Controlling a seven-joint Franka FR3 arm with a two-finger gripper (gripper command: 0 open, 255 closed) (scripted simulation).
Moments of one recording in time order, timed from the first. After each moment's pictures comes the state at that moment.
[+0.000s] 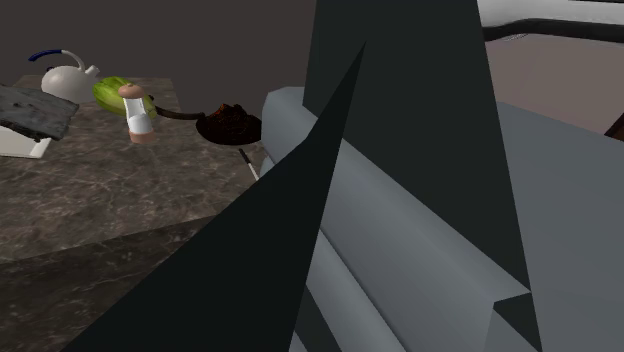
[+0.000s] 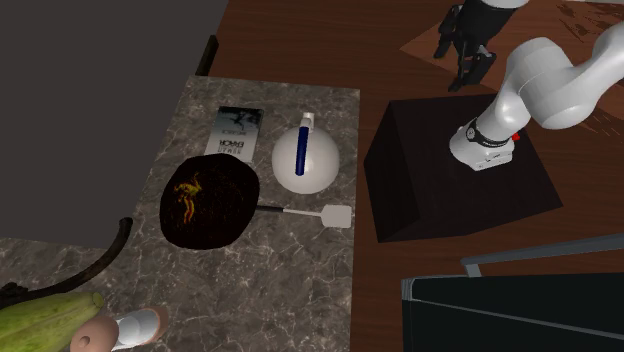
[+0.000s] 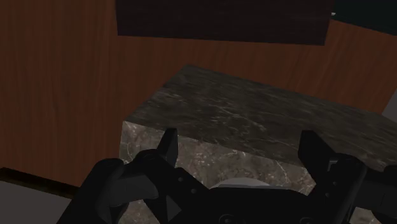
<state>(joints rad) 0.00 -0.78 0.06 -2.40 0.02 1.61 -0.01</state>
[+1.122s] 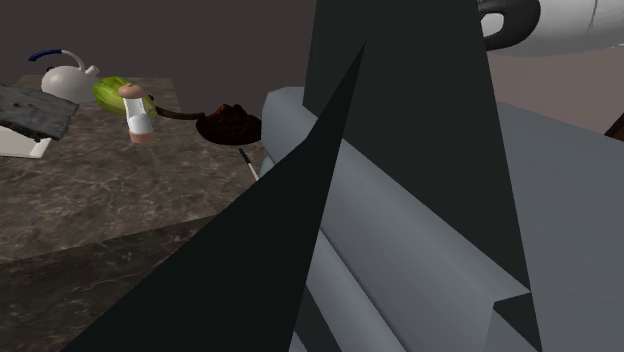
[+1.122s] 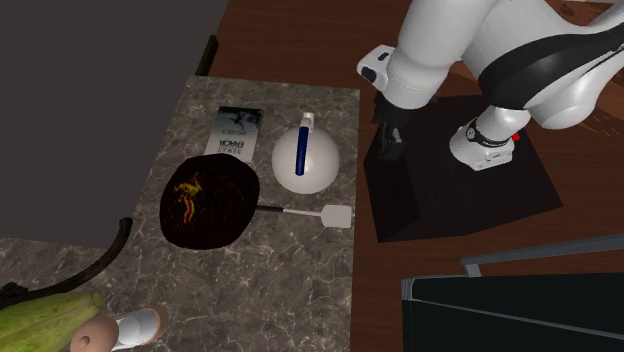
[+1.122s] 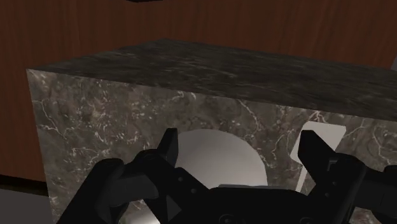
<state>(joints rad) 0.00 -0.29 0.26 -2.25 0.05 1.98 0.28</state>
